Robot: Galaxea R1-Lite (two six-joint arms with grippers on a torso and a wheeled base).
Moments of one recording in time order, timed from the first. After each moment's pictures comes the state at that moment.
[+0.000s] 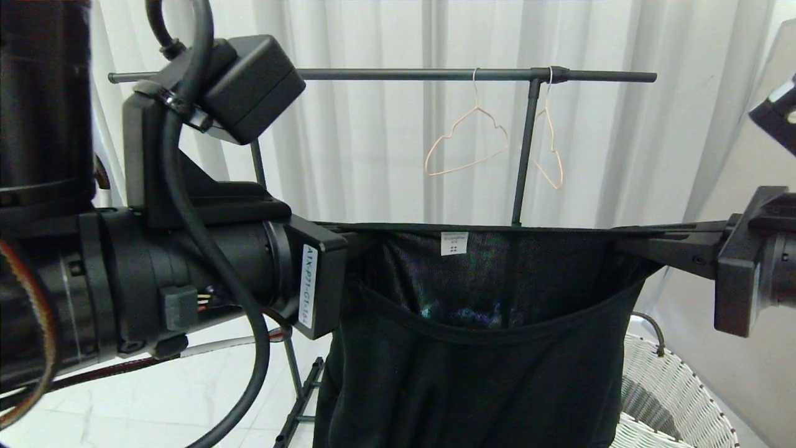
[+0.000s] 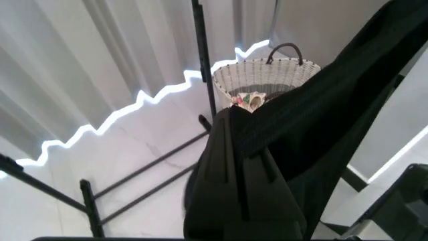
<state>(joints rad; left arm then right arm) -0.89 1.37 -1.15 0.13 0.20 -0.05 0.84 1.22 -1.07 0.14 -0.12 -0.07</state>
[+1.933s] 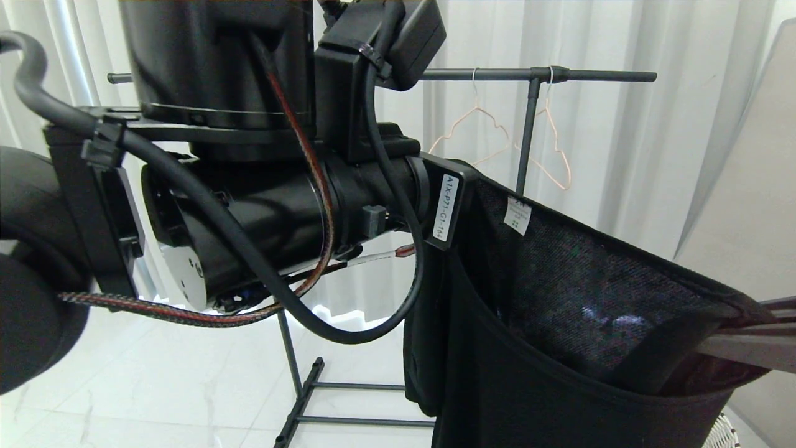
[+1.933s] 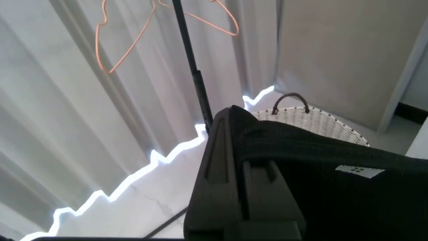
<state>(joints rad) -0.89 1.62 -1.31 -0.15 0.20 0.11 1.05 1.12 -1.19 0.49 0.04 -0.11</state>
